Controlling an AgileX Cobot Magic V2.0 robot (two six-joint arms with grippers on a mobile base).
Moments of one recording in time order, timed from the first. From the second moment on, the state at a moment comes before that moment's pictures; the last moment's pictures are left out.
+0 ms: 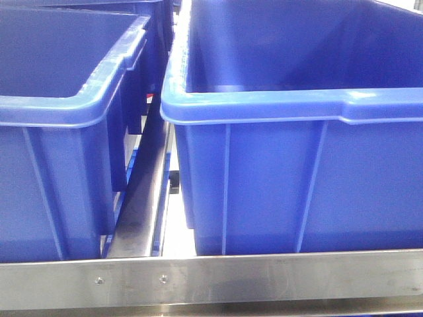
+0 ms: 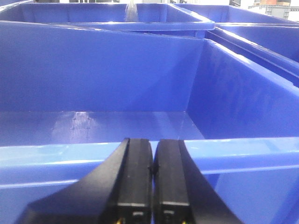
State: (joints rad) left arm -0.20 0.00 0.01 -0.03 0.06 0.01; right arm -0.07 0.46 -0.66 0.19 0.21 -0.17
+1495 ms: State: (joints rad) left arm -0.20 0.00 0.01 -0.03 0.06 0.01; right arm 0.01 0.01 0.03 0.03 0.04 -0.01
